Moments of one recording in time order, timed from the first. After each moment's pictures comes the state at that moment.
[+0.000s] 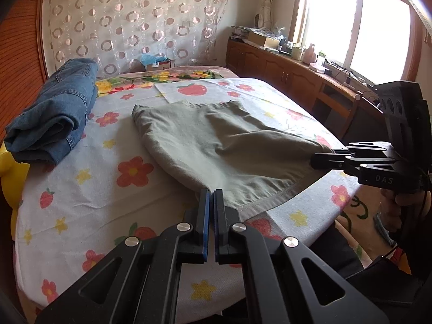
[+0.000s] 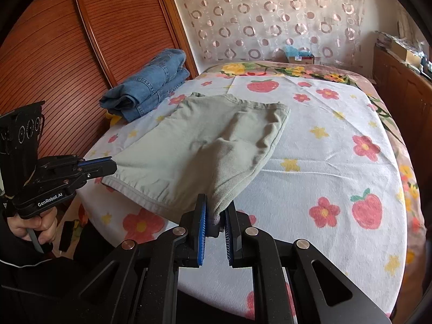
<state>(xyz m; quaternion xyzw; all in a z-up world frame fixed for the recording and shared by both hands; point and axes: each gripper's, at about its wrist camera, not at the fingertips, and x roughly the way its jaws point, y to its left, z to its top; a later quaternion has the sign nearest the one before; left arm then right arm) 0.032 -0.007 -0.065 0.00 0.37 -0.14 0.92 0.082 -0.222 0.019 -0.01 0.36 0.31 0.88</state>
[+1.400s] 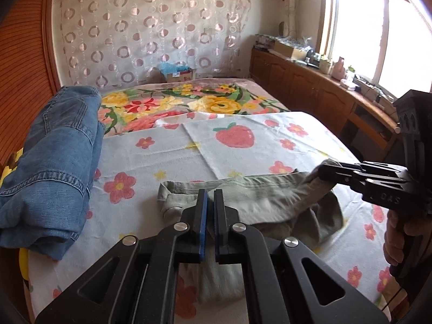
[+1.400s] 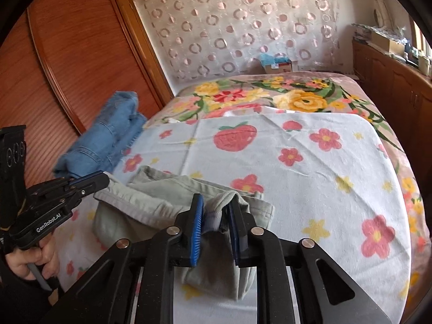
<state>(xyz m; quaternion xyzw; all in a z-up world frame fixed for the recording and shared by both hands) 0.201 0.015 -0.055 0.01 0.36 -0.08 0.93 0.246 -0.177 0.012 0.05 0.35 0.26 0.90</state>
